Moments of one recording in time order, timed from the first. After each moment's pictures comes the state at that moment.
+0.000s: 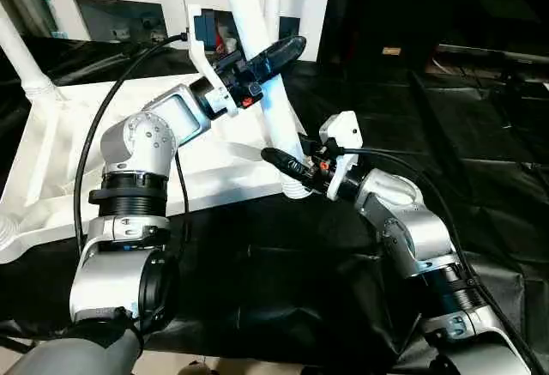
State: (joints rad) left arm -0.95 0.16 0.27 0.47 -0.63 0.71 -0.80; right arm -0.53 -0.14 0.15 0.29 0.26 0.18 0.70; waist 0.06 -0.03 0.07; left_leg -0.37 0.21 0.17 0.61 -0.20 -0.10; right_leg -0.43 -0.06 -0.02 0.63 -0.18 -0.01
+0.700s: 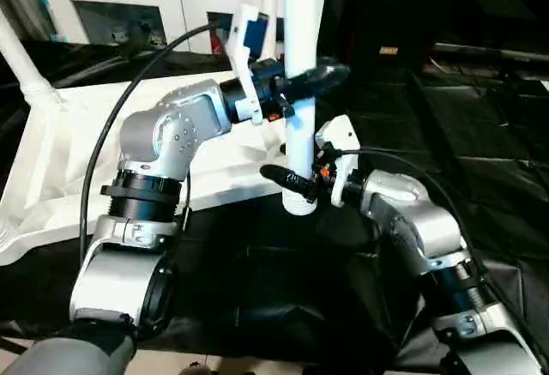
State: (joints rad) left arm -0.94 0.19 0.03 0.34 -0.52 0.68 -0.91; right arm -0.54 -0.20 0.18 0.20 0.27 0.43 0.75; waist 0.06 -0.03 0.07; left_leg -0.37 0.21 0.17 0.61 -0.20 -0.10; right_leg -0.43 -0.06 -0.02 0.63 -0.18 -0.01
